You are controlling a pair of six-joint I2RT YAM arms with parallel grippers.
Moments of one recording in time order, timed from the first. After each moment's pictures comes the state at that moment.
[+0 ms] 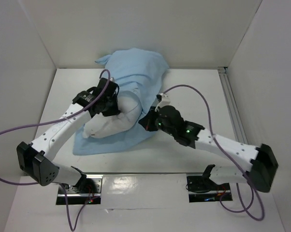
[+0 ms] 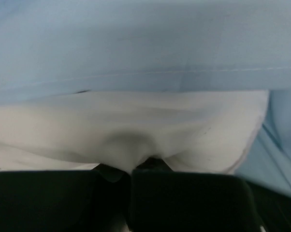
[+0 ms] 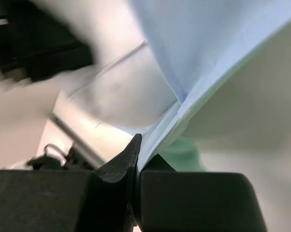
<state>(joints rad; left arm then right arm) -0.51 1.37 1.38 -0.95 -0.16 -0.64 0.90 1.29 0.89 -0.02 0.12 0.79</state>
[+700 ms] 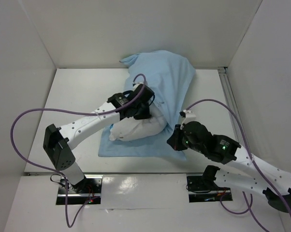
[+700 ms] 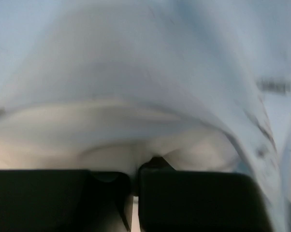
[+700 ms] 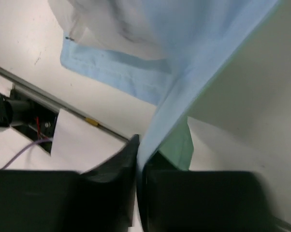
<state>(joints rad) -0.82 1.65 1.57 -0.83 -0.24 -0.86 0.98 0.77 0.84 -0.71 0.19 0.73</state>
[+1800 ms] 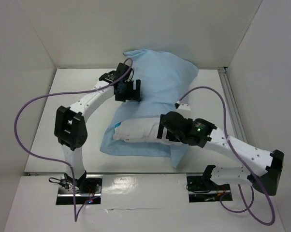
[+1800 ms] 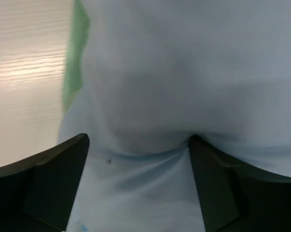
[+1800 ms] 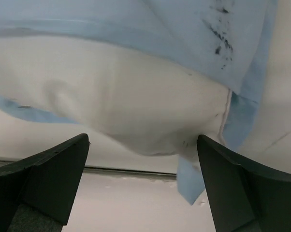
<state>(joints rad) -0.46 1.87 1.75 -0.83 -0.03 -0.42 0.99 1.09 1.13 -0.98 0.49 1.01</state>
